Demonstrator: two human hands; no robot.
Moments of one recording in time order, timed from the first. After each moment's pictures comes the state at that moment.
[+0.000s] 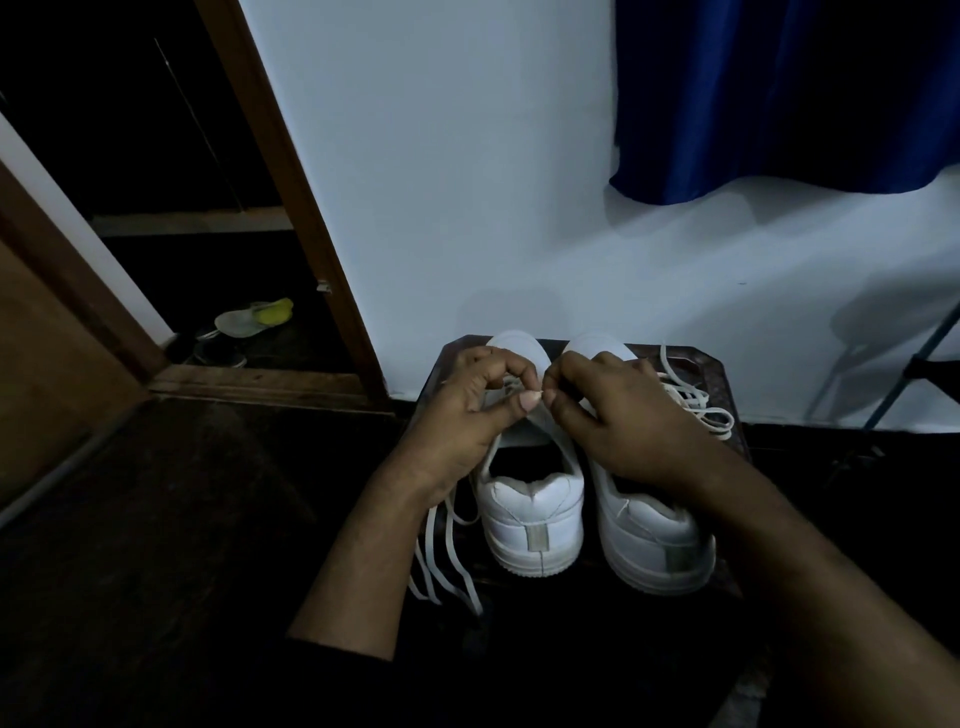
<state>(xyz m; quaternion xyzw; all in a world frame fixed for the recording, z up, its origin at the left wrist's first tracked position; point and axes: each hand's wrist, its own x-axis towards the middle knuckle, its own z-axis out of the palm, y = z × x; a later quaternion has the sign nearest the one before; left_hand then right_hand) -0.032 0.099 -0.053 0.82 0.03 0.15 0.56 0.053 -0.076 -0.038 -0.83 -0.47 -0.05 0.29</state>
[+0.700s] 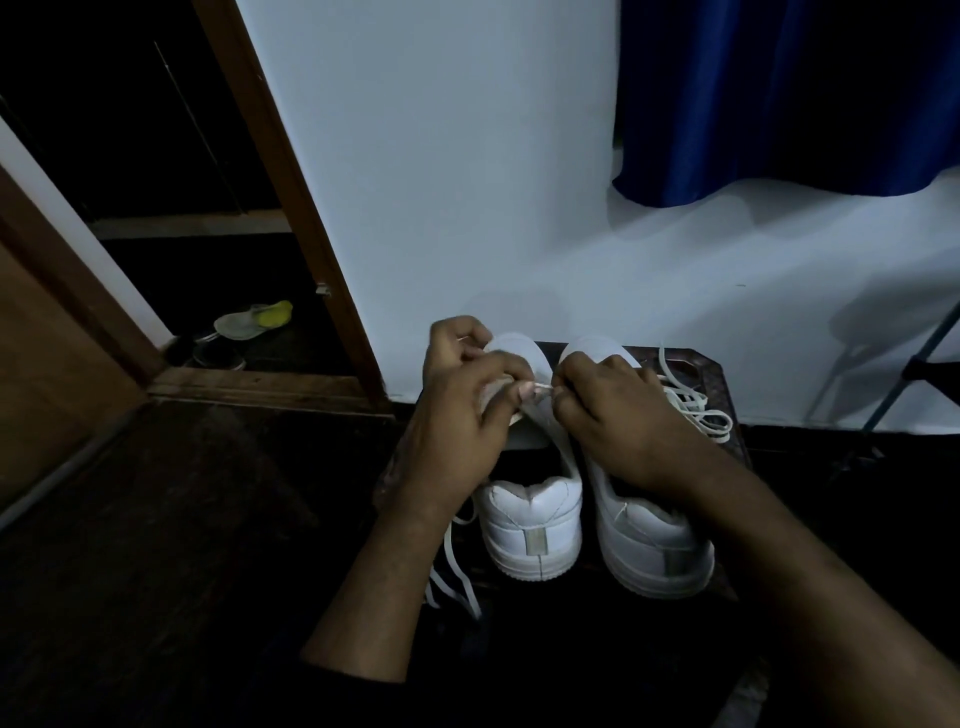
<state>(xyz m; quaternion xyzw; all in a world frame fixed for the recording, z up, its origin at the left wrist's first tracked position) -0.032 0.092 -0.056 0.86 0.01 0.35 0.37 0.053 -0.074 -0.038 -0.87 -0.42 -0.03 0.25</state>
